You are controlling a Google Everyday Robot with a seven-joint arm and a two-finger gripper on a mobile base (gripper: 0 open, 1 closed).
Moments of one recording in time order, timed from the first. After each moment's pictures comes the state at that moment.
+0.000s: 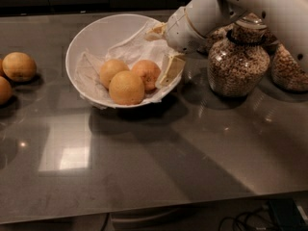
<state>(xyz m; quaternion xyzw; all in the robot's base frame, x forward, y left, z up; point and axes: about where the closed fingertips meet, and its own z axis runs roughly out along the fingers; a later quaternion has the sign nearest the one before) 0.605 -0.016 0.911 -0.76 0.55 0.12 0.33</state>
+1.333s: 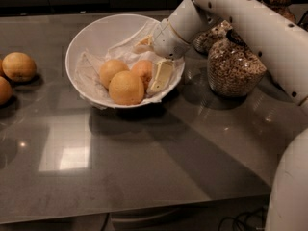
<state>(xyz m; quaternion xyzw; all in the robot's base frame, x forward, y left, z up) 0.615 0.013 0.873 -0.77 0.53 0.18 0.29</state>
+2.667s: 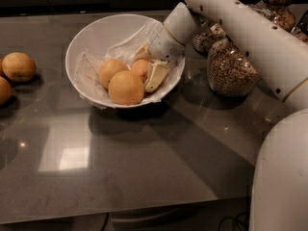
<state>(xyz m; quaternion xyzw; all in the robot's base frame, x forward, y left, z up) 0.620 0.026 0.858 -0.78 0.53 0.21 0.27</state>
